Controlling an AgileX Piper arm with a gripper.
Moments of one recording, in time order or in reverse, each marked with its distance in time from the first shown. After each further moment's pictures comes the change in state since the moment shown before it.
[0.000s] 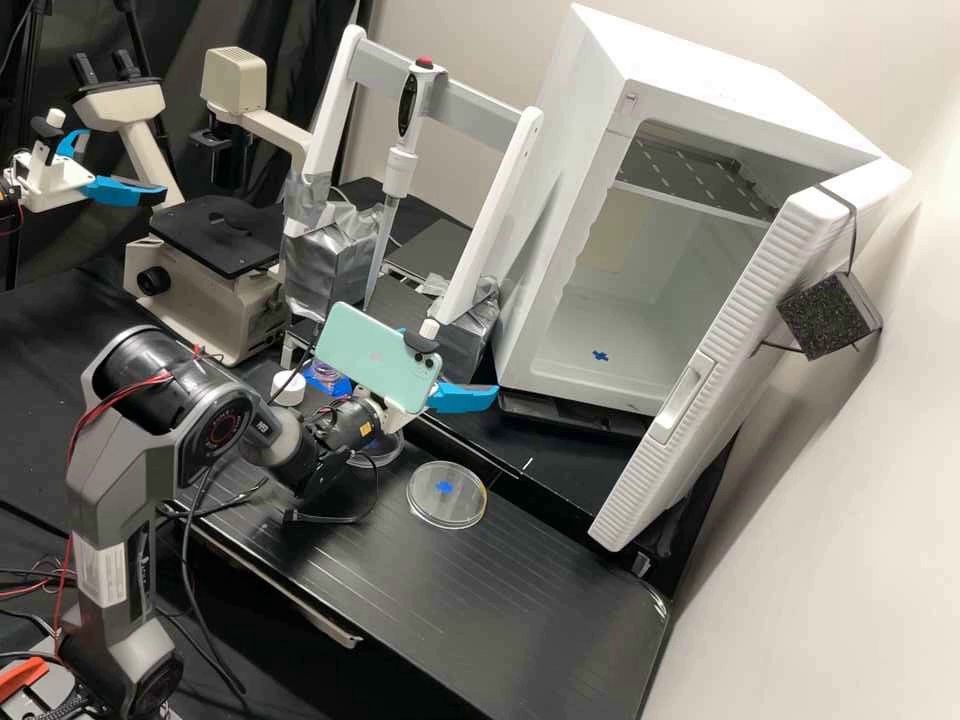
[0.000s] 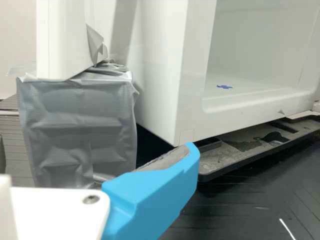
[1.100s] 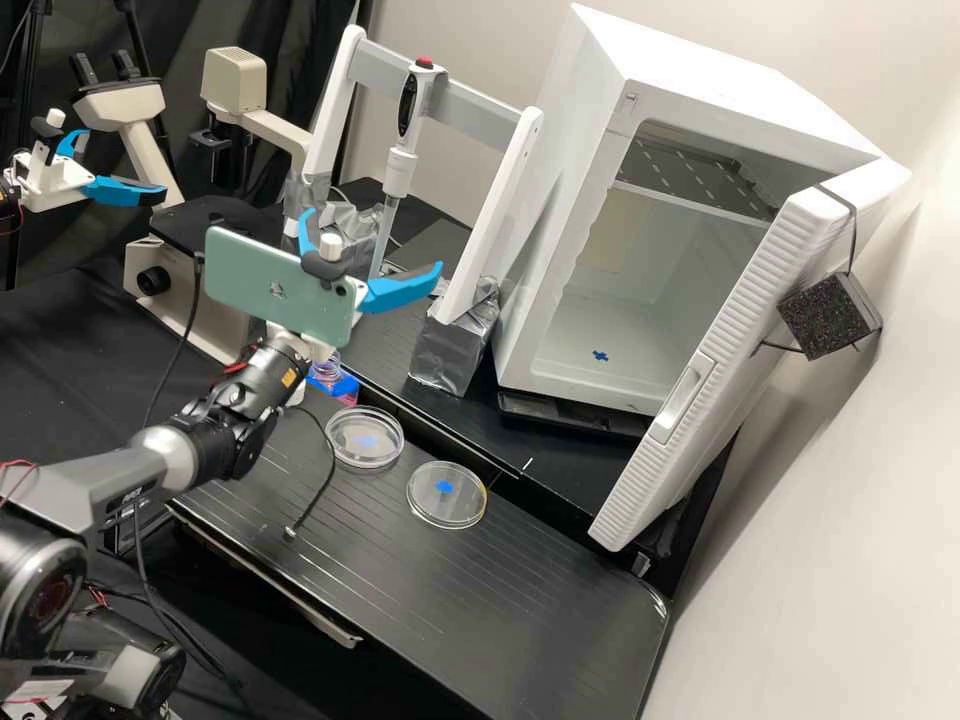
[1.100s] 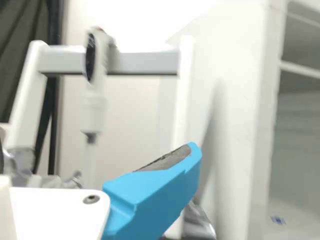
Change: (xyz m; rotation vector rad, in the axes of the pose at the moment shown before) arm -0.095 0.050 -0.120 0.016 0.406 0.106
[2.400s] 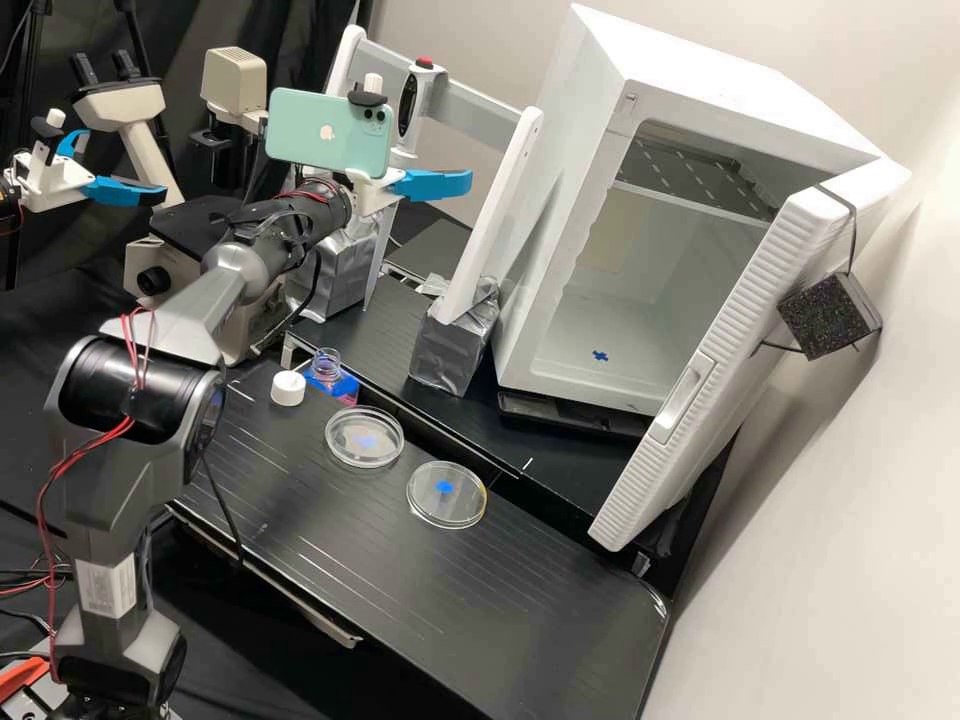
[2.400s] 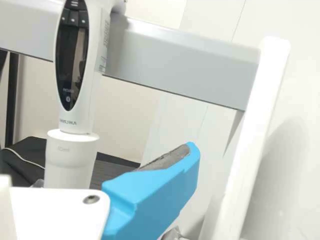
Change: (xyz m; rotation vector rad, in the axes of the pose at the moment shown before) arm 0.170 -0.011 -0.051 -0.175 -0.240 -0.167
